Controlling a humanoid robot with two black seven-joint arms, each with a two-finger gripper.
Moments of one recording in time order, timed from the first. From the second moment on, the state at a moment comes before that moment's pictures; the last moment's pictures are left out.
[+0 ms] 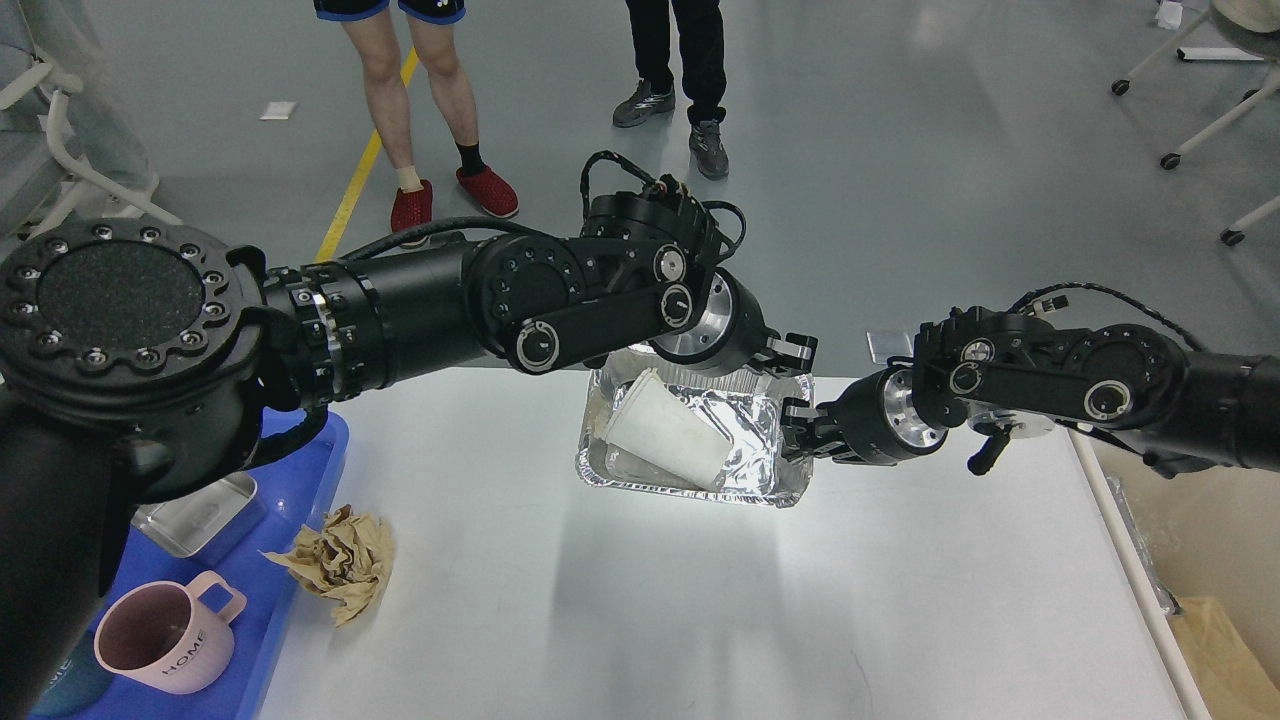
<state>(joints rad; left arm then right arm) -1.59 -0.20 0.21 -0.79 0.58 -0.51 0.35 1.32 -0.43 -0.34 1.22 -0.38 0.33 -0.23</state>
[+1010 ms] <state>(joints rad) -1.54 -0.20 0.20 -0.74 0.58 -0.45 0.34 1.32 -0.43 -0.34 1.22 -0.38 0.32 -0.23</state>
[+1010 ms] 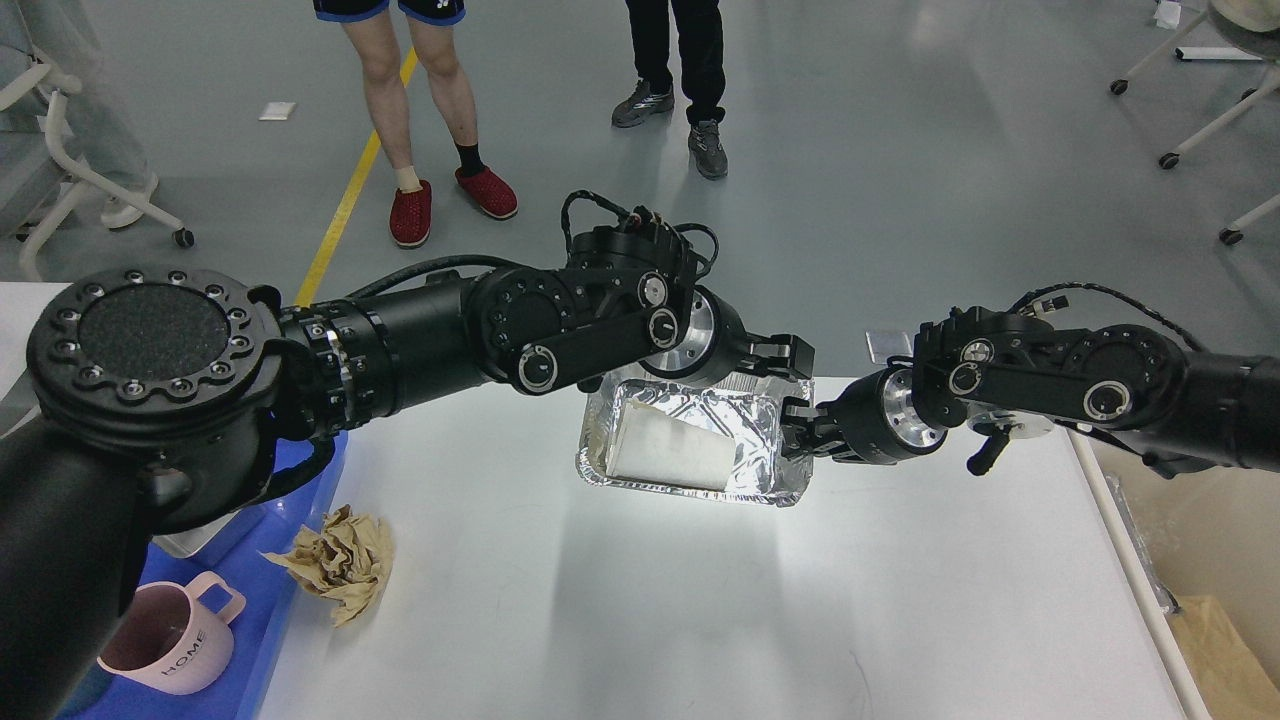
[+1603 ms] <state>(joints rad) -1.61 0.51 0.35 -1.23 0.59 -0.37 0.34 1.31 -0.42 -0.34 1.22 -0.38 0.32 -0.23</state>
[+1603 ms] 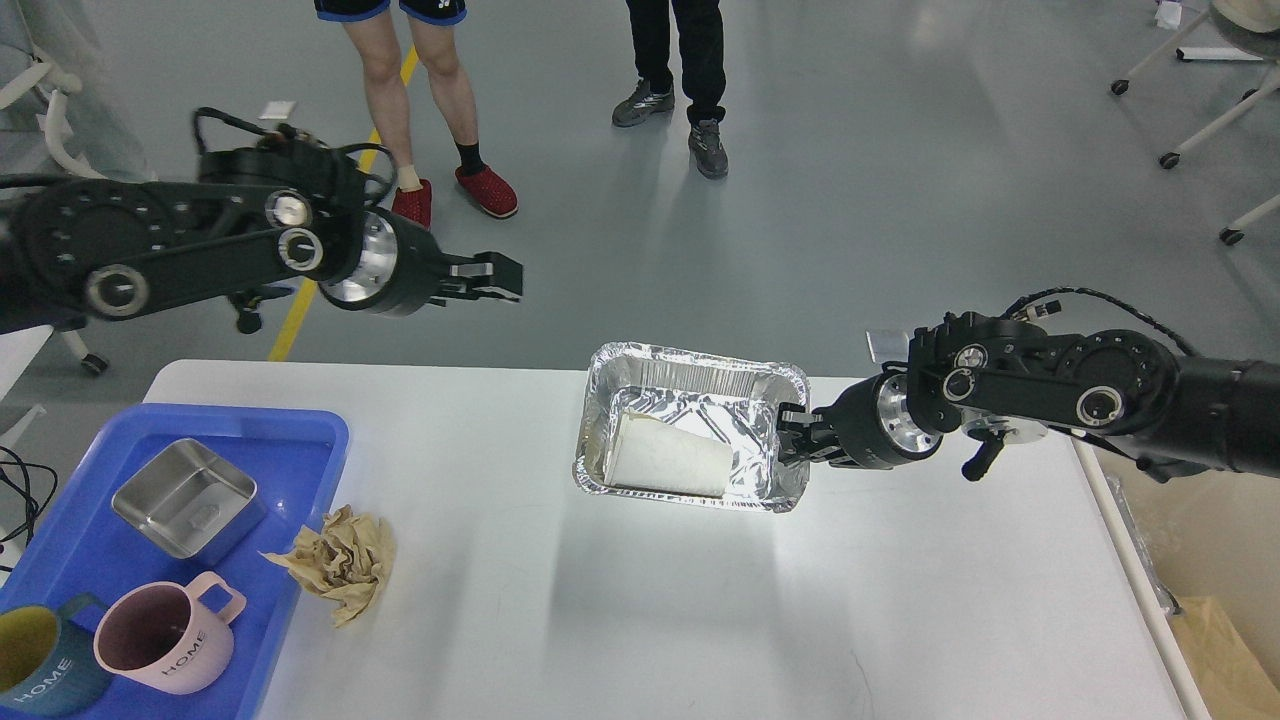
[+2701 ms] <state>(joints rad) -1.56 1.27 0.45 -1.58 0.59 -0.44 0.34 1.31 -0.36 -0.34 1.20 -0.38 0.31 -0.23</state>
